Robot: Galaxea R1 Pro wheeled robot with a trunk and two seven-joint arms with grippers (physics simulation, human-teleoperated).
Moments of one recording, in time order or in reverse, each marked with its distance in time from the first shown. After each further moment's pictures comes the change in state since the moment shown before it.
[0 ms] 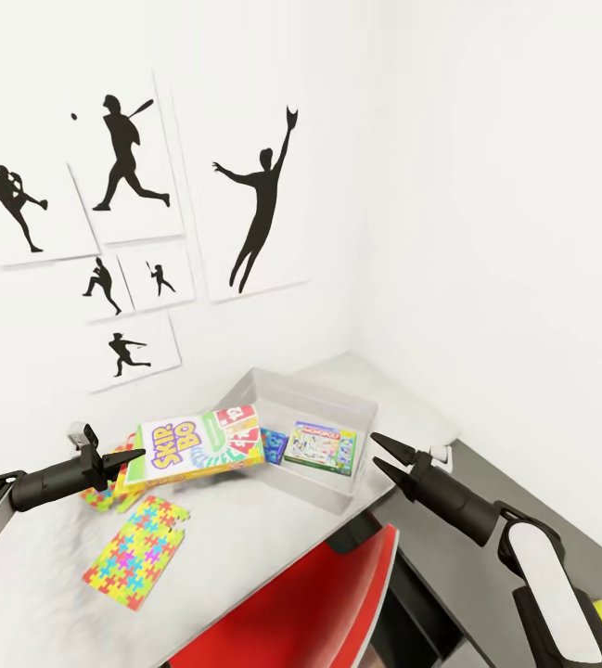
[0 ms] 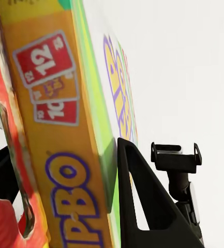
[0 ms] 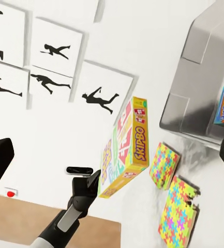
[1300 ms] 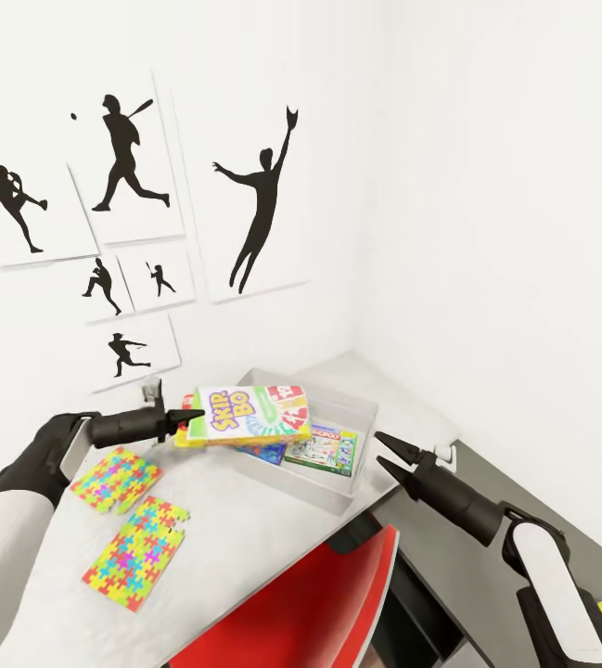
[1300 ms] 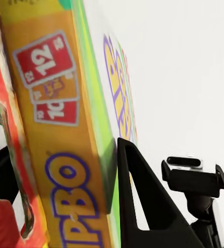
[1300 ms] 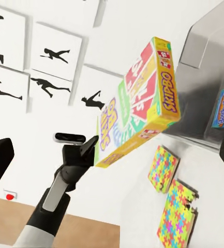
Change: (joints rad) left arm -0.107 -0.202 0.001 -0.240 -0.004 0.183 0.340; right arm 0.000 -0.005 -0.016 0.000 0.001 0.003 0.006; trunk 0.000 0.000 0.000
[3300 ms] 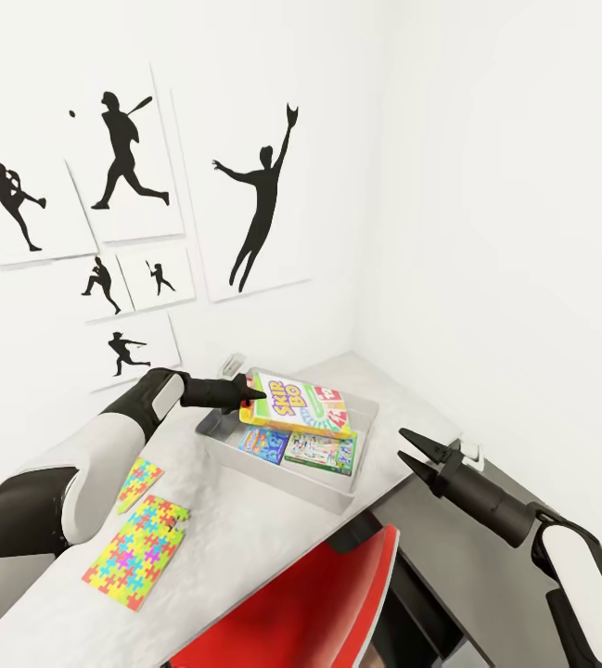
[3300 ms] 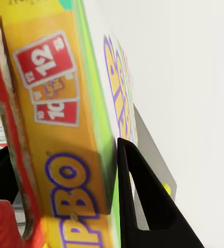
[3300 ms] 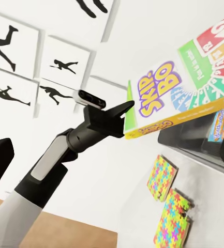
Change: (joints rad) left arm -0.327 -0.260 -0.037 0.395 -0.041 -0.163 0.470; right arm 0.009 -0.059 -0.063 -0.012 -0.003 0.020 0.079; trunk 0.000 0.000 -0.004
